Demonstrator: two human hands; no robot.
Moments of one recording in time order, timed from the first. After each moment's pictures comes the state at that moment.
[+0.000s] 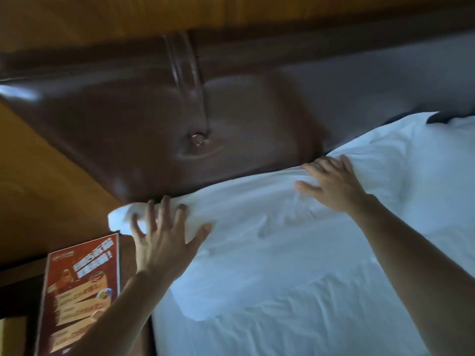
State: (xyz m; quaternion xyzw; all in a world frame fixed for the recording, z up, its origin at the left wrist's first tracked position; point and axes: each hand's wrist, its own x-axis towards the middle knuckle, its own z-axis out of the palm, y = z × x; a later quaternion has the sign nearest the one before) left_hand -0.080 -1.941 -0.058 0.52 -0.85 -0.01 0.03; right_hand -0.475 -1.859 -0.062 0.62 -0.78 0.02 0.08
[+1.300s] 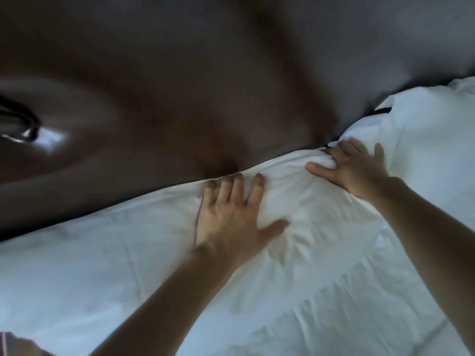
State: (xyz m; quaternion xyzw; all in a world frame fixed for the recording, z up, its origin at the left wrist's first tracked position) left_hand -0.314 -1.932 -0.116 0.32 -0.95 -0.06 0.00; right_hand -0.609 -1.850 -0.124 0.41 -0.90 -0.12 -0.11
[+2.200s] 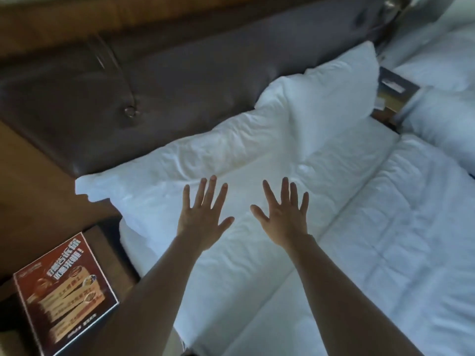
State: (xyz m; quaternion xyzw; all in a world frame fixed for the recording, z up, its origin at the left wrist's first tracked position) left_hand -0.110 -1.791 -0.035 0.18 -0.98 0.02 -0.04; right_hand -0.245 -1.616 -0.020 0.31 -0.94 0.01 -0.11
